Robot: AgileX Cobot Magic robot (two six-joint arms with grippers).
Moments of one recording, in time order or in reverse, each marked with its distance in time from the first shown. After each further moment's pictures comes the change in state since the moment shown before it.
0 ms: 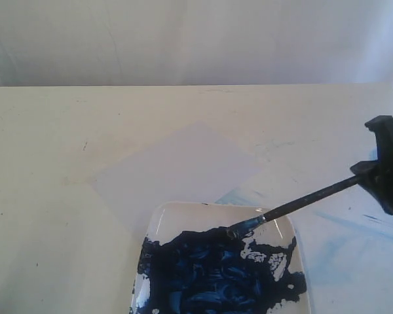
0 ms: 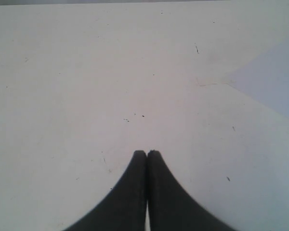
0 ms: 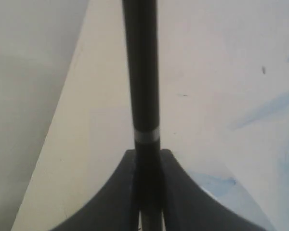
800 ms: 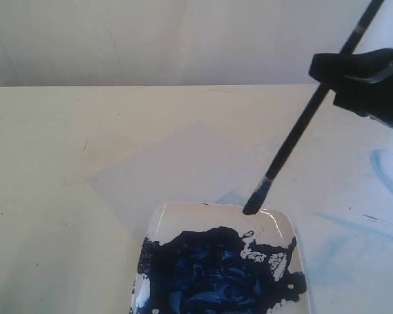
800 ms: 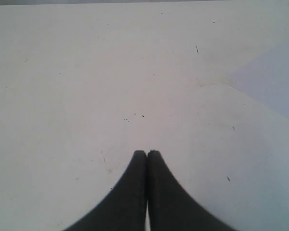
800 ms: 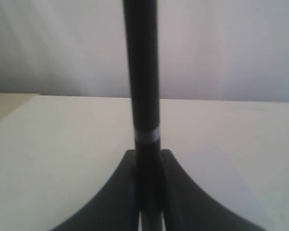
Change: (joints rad) left arm 0.000 0.000 0.000 0.000 0.000 0.000; right arm 0.000 -0.162 -0.222 0.444 0.454 -1.414
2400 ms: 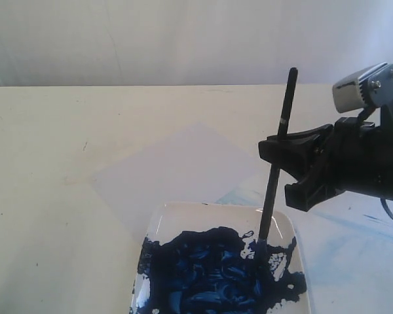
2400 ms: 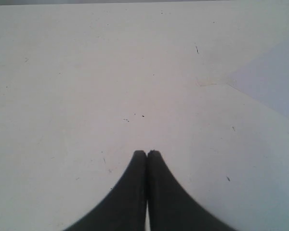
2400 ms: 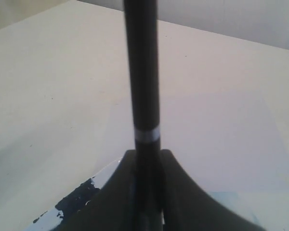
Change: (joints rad) left arm 0.000 0.000 0.000 0.000 0.000 0.000; right arm 0.000 0.265 0.112 0.134 0.196 -0.509
